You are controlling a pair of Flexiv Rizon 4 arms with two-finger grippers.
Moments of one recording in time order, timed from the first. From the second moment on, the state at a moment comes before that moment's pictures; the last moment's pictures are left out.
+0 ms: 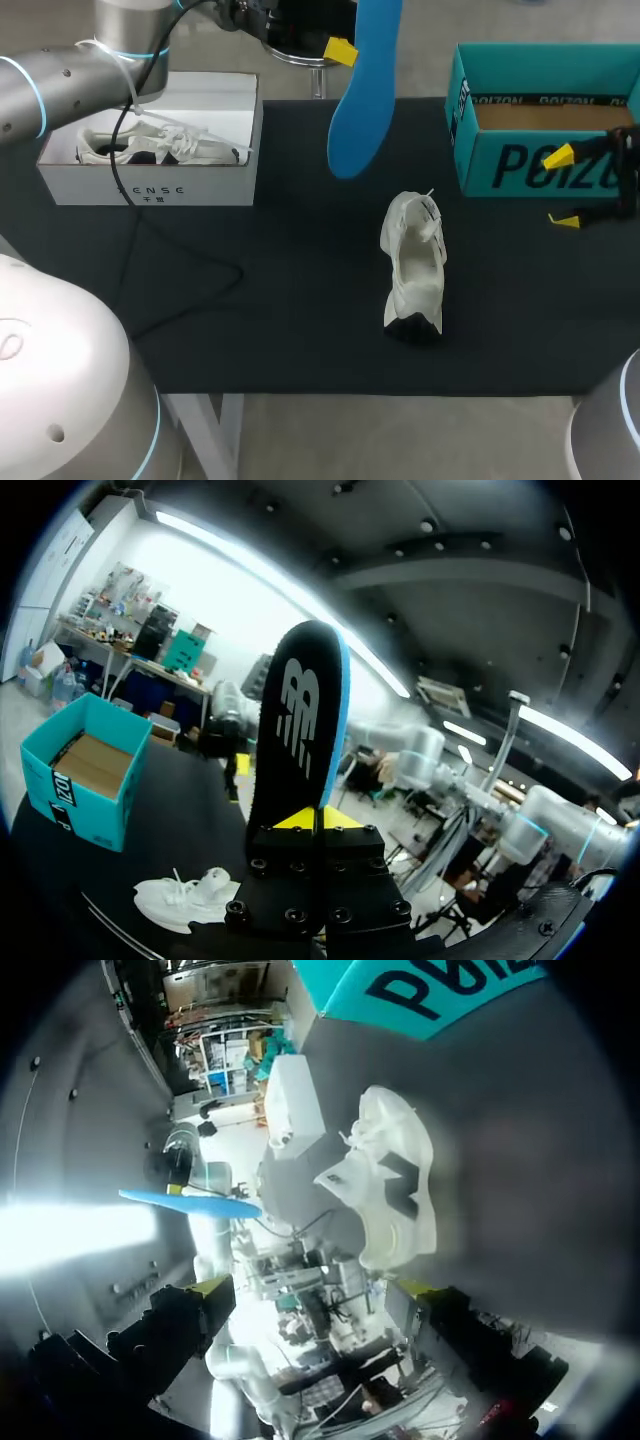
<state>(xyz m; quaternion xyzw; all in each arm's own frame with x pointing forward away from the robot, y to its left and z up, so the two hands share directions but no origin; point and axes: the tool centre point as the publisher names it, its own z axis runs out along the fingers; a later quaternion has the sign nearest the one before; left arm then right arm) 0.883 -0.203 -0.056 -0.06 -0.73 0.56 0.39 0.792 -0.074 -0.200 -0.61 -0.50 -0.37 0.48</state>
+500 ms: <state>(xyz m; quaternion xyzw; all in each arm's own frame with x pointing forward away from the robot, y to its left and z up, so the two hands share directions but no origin) 0.883 -0.203 -0.056 -0.06 -0.73 0.56 0.39 0.776 -0.034 -0.201 -0.53 -0.42 -0.50 0.55</state>
